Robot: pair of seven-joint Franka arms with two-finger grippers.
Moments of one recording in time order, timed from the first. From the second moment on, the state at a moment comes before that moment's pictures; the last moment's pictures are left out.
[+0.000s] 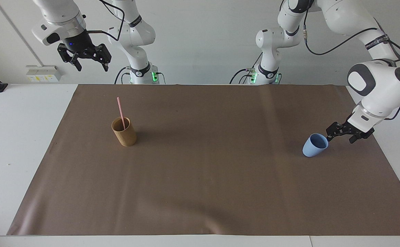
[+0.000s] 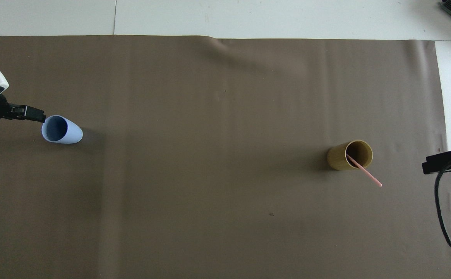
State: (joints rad) left arm 0.06 0.25 0.09 -1.78 -0.06 2.05 0.32; right arm 0.10 -0.14 -0.10 -1.61 -0.04 1.36 0.00
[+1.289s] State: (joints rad) left arm 0.06 0.26 0.07 -1.88 -0.07 2.14 0.28; right arm 0.10 -0.14 -0.10 -1.61 -0.04 1.36 0.00
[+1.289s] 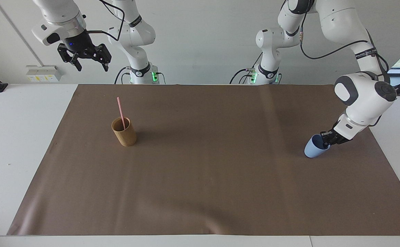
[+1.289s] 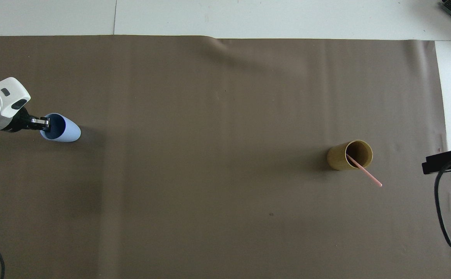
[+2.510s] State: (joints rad) left arm -0.52 0.18 0.04 -1.88 -0.07 2.07 -0.35; right arm 0.10 -0.17 -0.10 -1.89 -0.04 1.61 -0.01
